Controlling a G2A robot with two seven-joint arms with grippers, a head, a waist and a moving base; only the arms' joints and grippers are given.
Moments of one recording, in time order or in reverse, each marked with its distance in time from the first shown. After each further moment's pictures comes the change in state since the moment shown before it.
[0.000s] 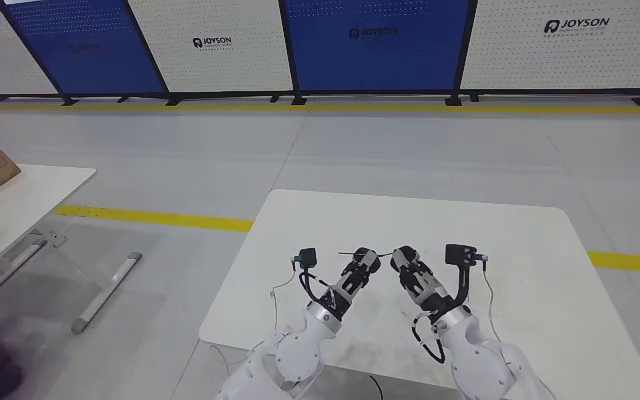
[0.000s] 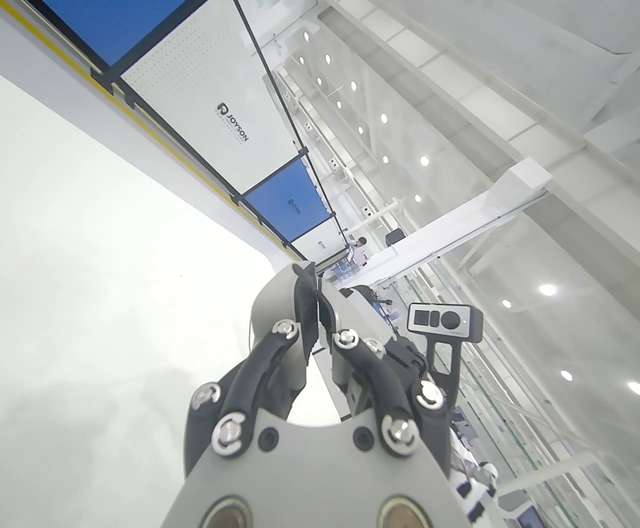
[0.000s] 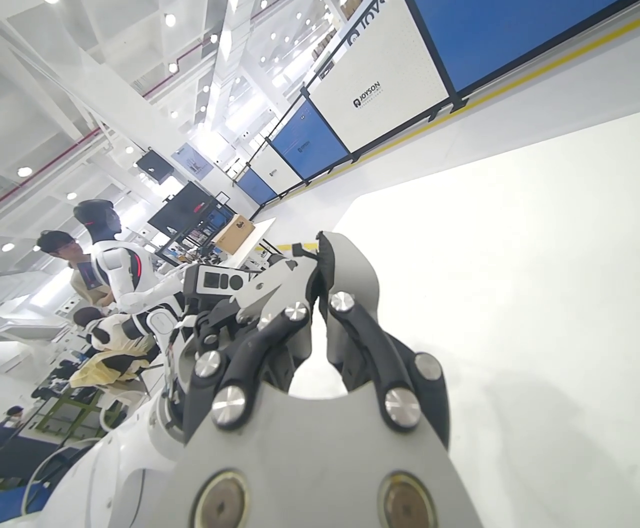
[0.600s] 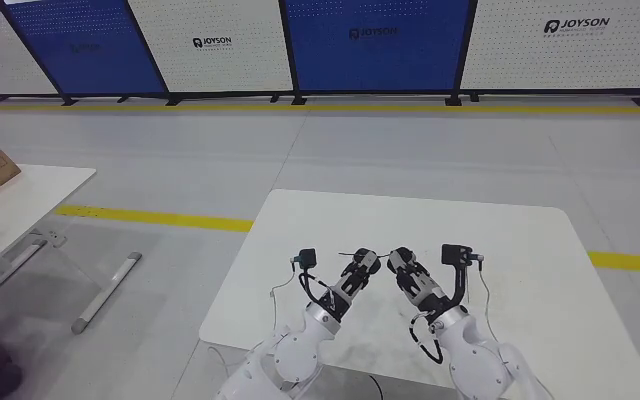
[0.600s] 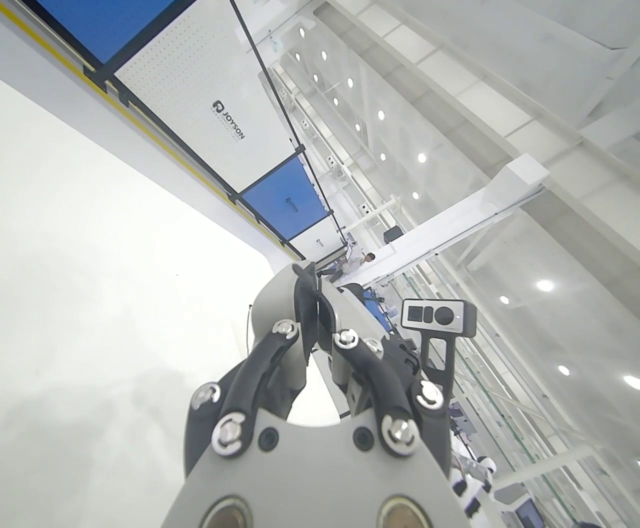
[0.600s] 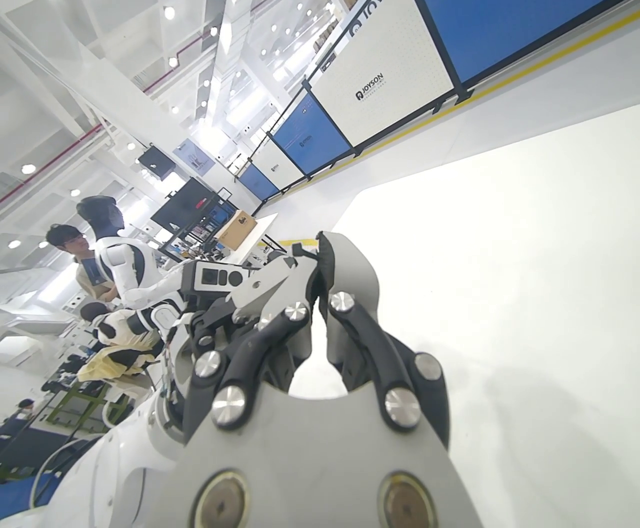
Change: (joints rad) left arm 0.010 0.001 -0.009 -0.007 0.002 -0.014 -0.013; right arm 0.006 -0.002 -0.012 0.007 0.013 0.006 0.010
